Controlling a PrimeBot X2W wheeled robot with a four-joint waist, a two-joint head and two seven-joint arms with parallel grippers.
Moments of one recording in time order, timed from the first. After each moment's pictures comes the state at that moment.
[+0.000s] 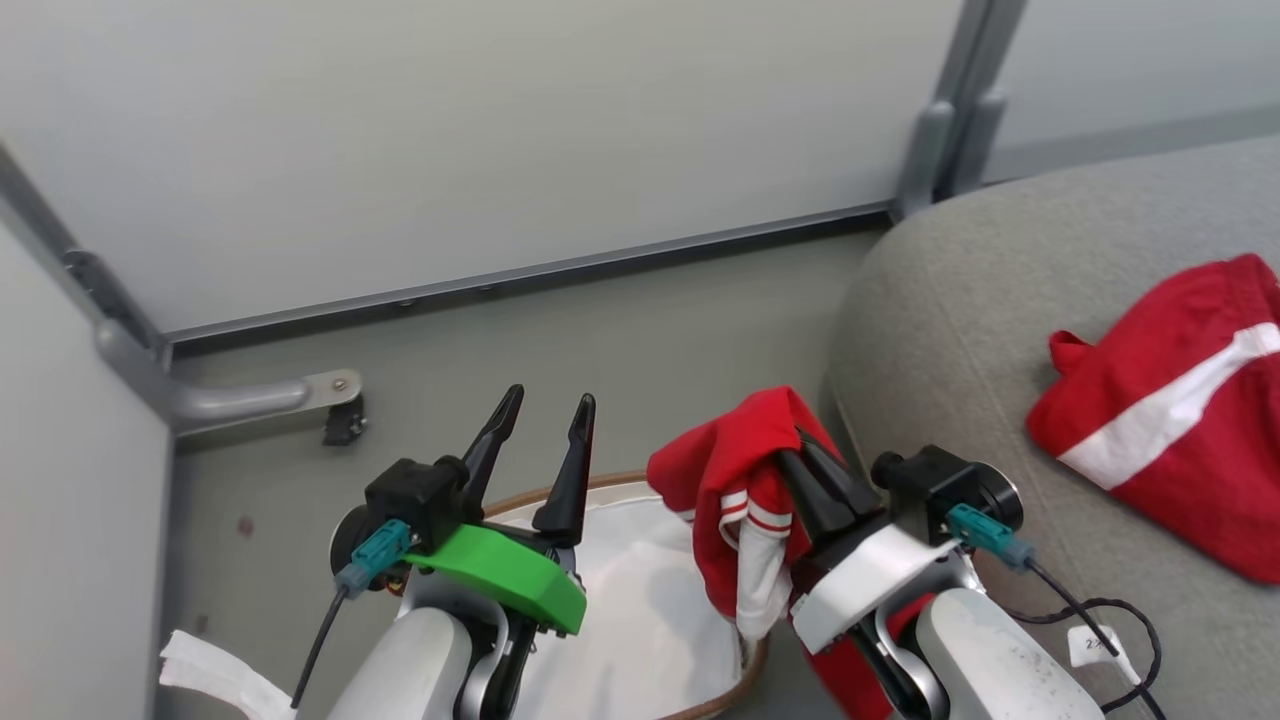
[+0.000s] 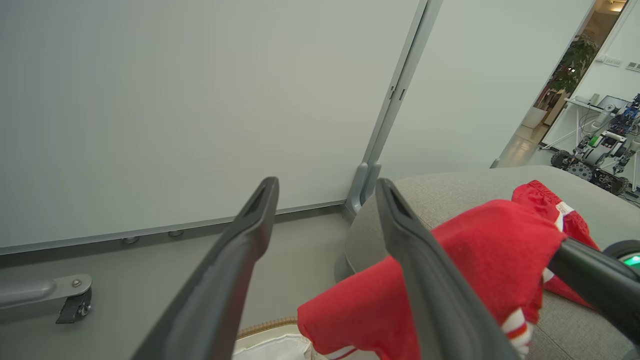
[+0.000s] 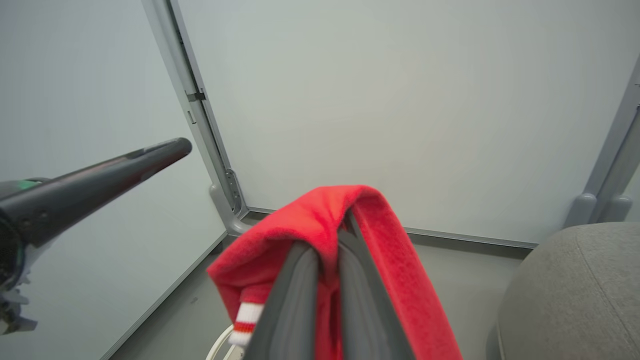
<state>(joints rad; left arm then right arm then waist) -0.29 0.07 -0.48 0.36 -0.51 -0.09 -0.26 -0.30 -0.05 0.42 0.32 0.28 0.13 -0.26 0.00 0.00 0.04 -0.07</state>
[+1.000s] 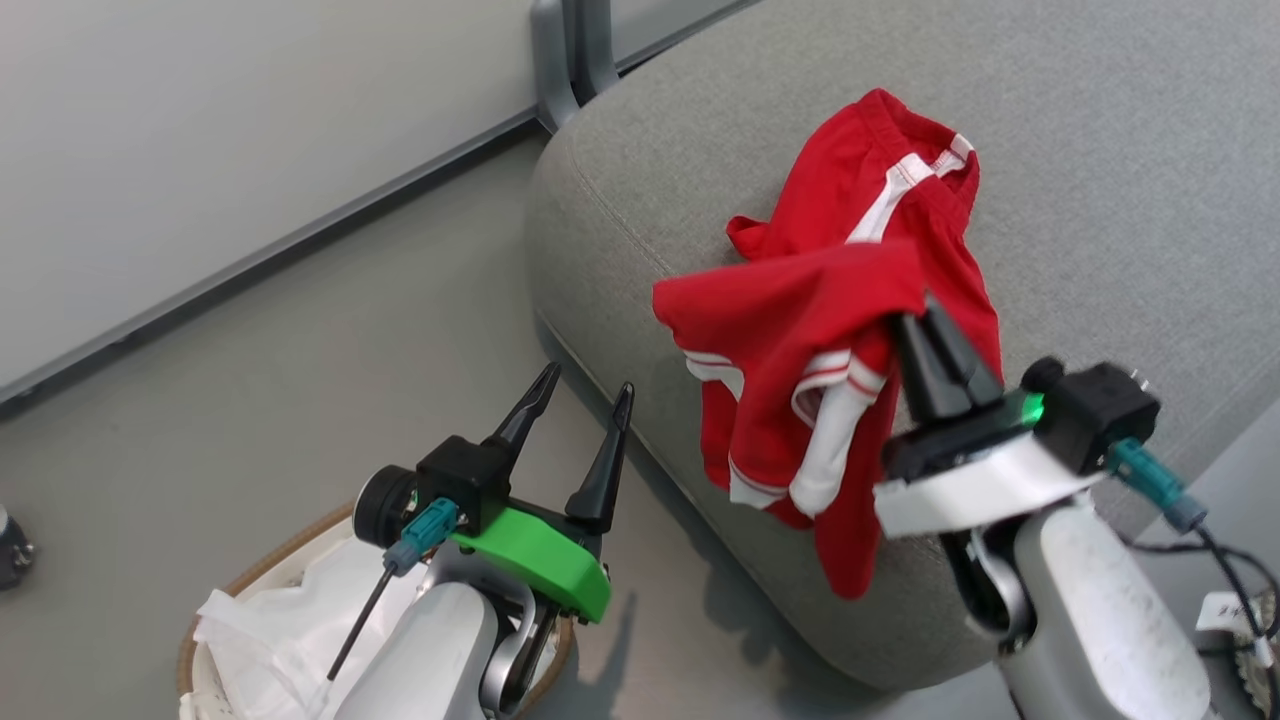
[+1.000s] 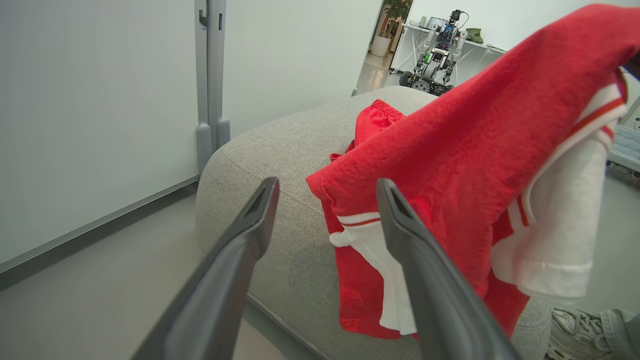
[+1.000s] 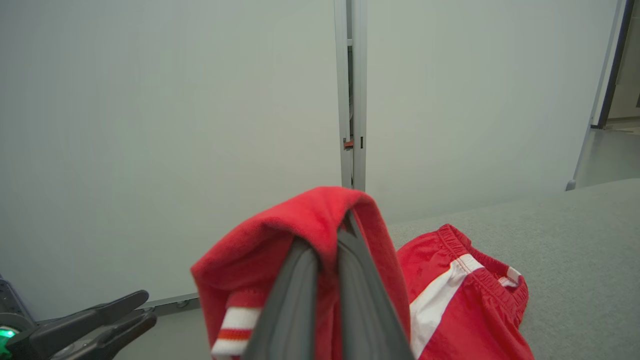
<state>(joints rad) -0.34 0.05 -0.50 0.40 -0.38 -0.13 -0.26 -0.30 -0.05 0.21 0.05 0.25 0.13 -0.26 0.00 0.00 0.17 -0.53</state>
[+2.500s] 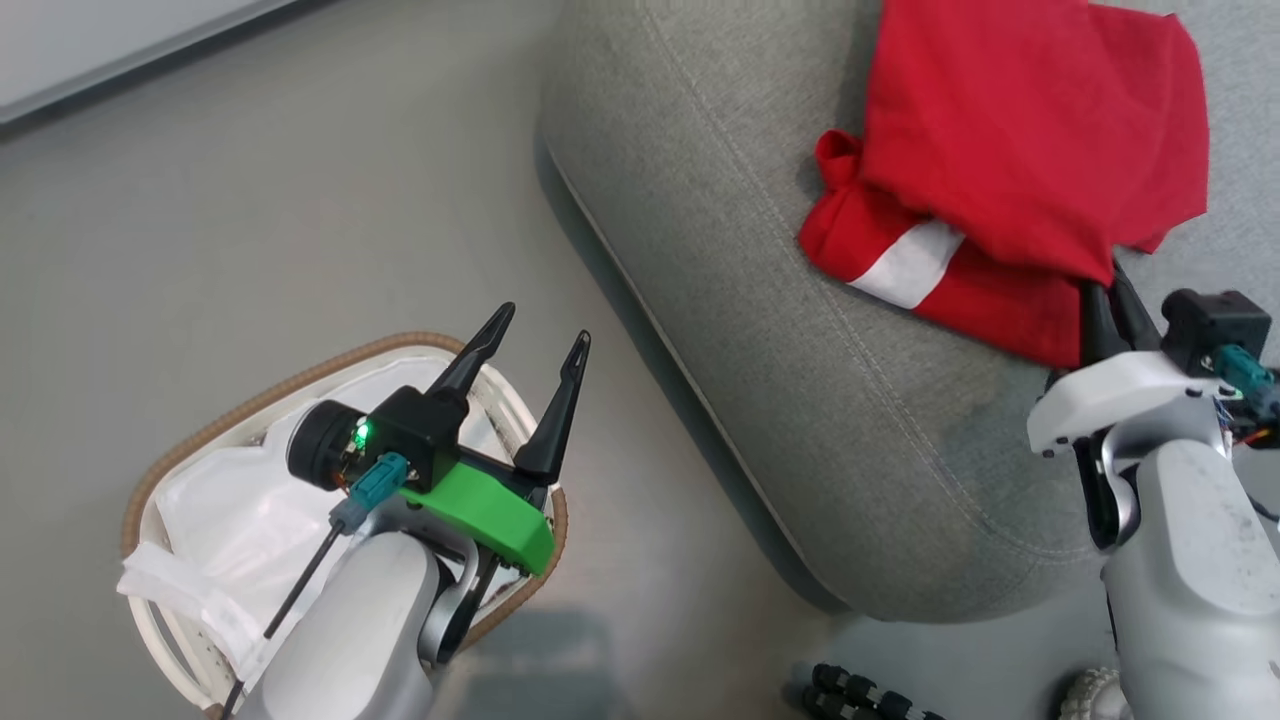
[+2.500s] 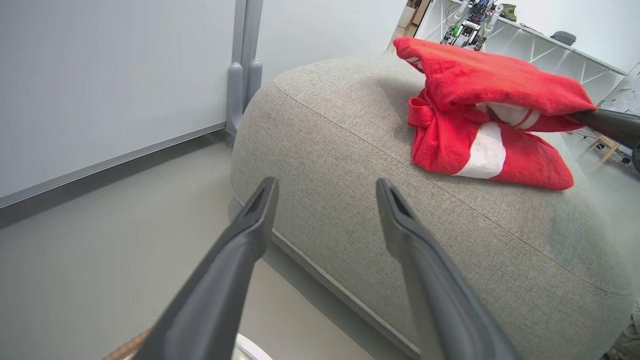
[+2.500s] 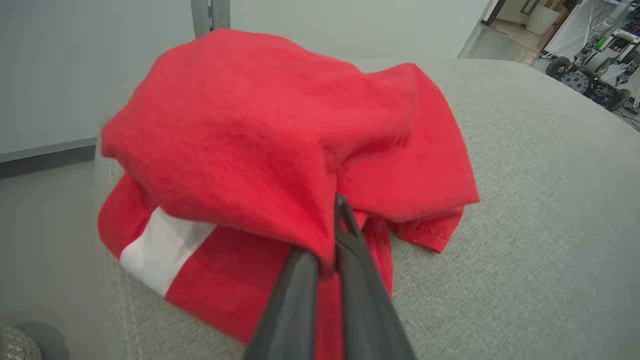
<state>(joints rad) -0.44 0.18 -0.55 0.36 -0.38 -0.13 -0.26 -0.53 -0.06 -0.21 0.55 0.00 0.13 -0.26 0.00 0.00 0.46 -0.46</state>
